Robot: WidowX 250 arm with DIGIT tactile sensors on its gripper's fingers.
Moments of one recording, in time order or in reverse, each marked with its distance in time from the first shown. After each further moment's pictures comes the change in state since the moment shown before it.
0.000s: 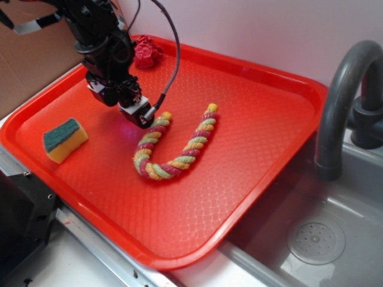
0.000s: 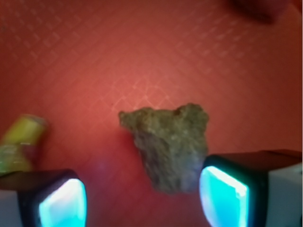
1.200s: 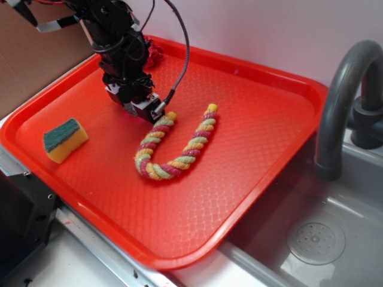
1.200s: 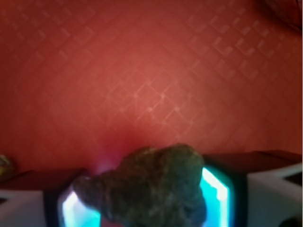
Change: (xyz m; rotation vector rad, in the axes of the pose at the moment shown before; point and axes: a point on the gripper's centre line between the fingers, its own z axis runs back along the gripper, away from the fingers) arm 0.016 0.006 -0.014 -0.011 0.023 0.007
